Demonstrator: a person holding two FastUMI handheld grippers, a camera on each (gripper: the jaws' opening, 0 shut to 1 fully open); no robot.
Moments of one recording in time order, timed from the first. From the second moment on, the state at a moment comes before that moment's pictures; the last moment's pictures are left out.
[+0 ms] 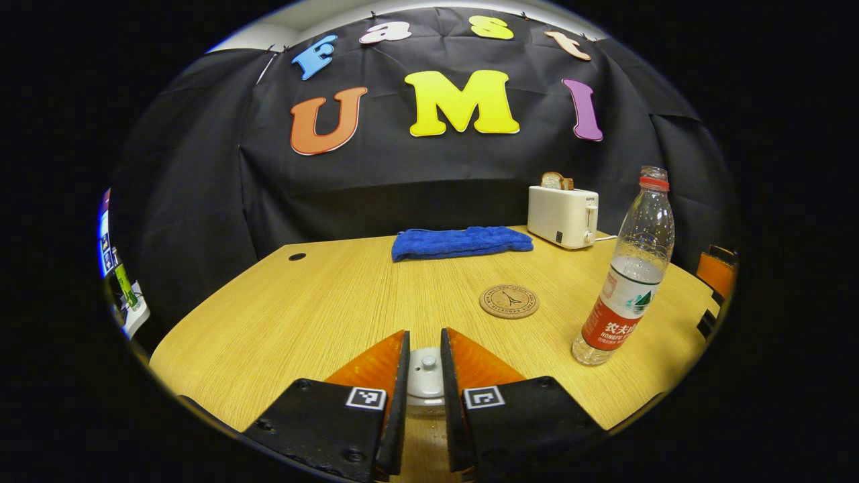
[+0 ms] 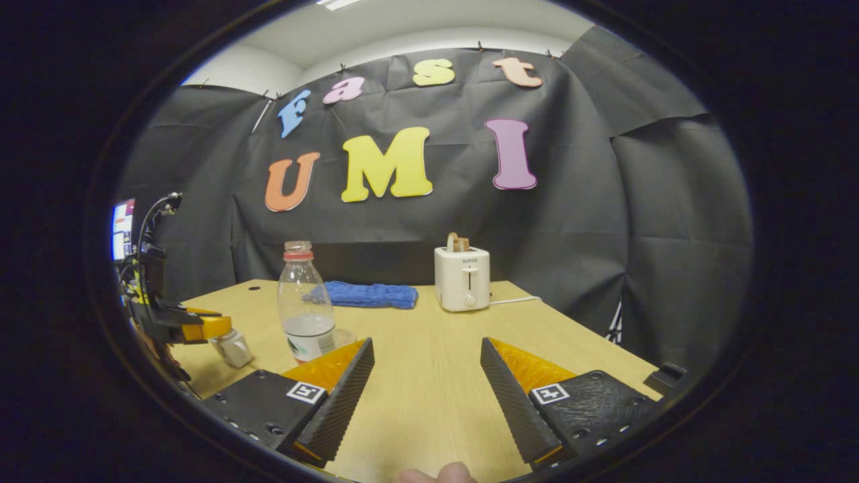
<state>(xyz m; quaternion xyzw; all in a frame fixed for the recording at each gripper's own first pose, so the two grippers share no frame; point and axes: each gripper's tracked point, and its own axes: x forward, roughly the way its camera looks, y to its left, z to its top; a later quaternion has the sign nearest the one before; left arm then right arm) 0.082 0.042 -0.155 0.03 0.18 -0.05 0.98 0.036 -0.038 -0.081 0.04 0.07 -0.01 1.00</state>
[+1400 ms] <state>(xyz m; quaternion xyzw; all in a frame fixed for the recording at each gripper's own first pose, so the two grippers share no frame) 0.016 0.059 -0.077 -0.02 0.09 -0.05 0.99 0.089 0.087 -0.115 0.02 0.11 0.13 0.98</state>
